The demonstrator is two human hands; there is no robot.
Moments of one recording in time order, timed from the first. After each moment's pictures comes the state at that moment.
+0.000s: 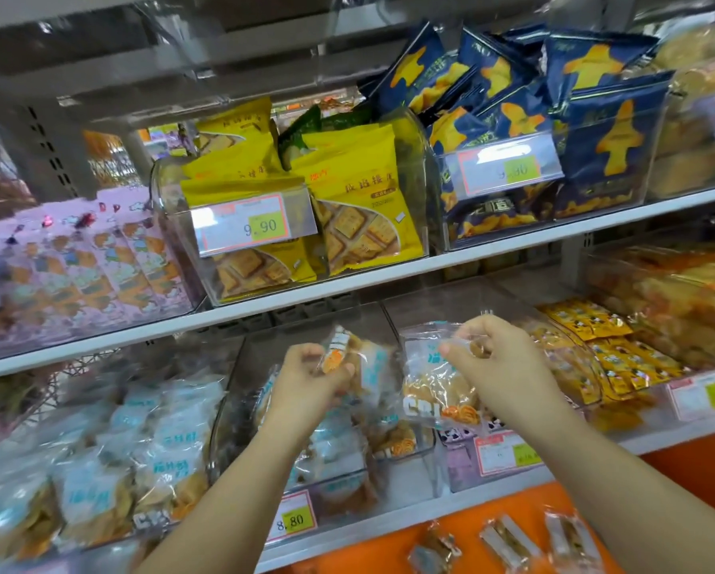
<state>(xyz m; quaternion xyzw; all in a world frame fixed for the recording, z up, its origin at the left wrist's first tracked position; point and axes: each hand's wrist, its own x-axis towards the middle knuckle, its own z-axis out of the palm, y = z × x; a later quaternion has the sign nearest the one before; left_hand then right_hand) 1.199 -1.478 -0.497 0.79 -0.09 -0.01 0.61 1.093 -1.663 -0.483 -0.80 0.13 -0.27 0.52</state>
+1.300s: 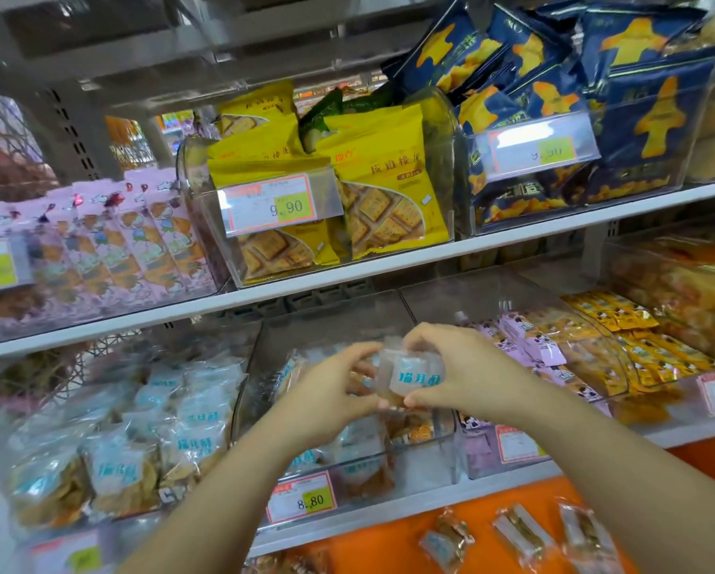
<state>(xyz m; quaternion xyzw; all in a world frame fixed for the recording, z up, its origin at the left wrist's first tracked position) 1.185 -1.457 -0.485 0.89 -0.33 -0.07 0.31 1.119 -1.642 -0.481 -0.94 -0.07 -0.12 0.30</state>
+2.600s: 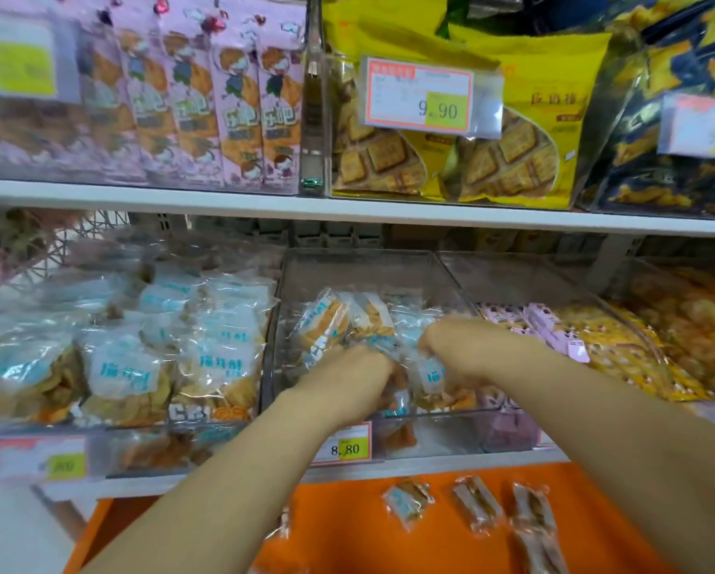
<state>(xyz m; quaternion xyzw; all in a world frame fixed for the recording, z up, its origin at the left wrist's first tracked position) 1.210 -1.430 -0.537 0.91 -0.40 -0.01 0.09 1.185 -1.583 -0.493 -0.98 0.00 0.15 -0.13</state>
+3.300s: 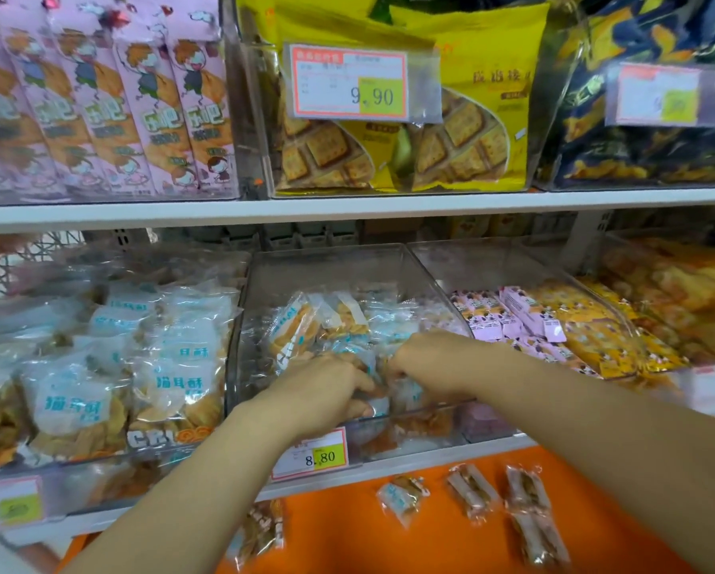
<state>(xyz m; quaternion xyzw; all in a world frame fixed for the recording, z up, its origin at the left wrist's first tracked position) 1.214 -1.429 -0.536 0.90 -0.43 -0.07 -0.01 1.178 -1.591 -0.511 -0.97 -0.14 0.15 -0.14</state>
